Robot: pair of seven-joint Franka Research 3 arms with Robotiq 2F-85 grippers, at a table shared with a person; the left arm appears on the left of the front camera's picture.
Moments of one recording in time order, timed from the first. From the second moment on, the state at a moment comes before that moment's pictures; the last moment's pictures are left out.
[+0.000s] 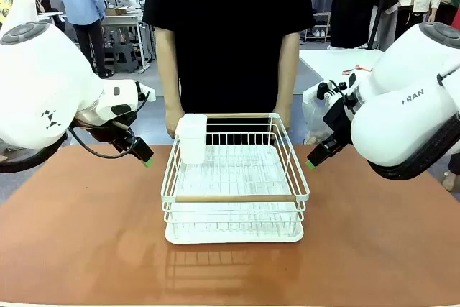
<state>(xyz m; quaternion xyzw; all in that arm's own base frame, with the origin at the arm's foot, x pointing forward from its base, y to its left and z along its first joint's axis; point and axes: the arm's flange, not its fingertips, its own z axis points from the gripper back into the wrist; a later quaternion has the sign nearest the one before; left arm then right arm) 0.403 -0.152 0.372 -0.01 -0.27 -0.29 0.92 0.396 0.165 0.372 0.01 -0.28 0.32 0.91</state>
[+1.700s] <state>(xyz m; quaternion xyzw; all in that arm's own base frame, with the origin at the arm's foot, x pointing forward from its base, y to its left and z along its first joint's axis) 0.401 -0.046 0.483 -0.33 -0.15 -0.25 0.89 0.383 0.098 0.508 0.26 -0.22 0.22 0.92</state>
